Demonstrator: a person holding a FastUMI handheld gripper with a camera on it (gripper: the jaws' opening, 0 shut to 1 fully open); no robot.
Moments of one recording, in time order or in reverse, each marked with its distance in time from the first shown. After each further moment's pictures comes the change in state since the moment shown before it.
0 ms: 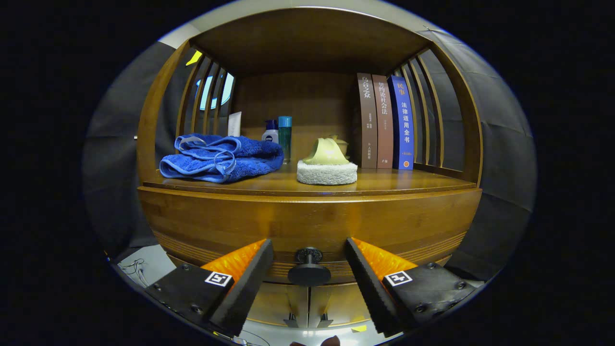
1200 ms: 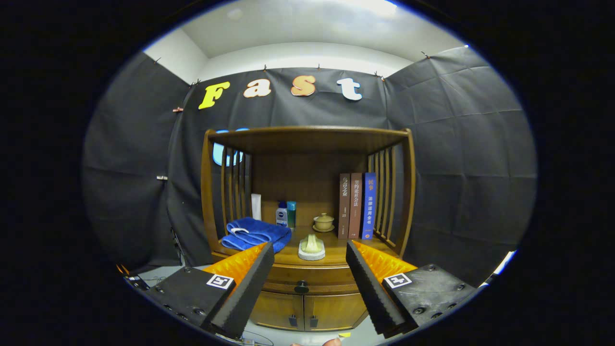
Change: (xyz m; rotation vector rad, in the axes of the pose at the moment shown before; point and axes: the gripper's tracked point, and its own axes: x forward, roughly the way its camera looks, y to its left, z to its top) arm -0.233 -0.039 0.232 0.042 -0.172 0.046
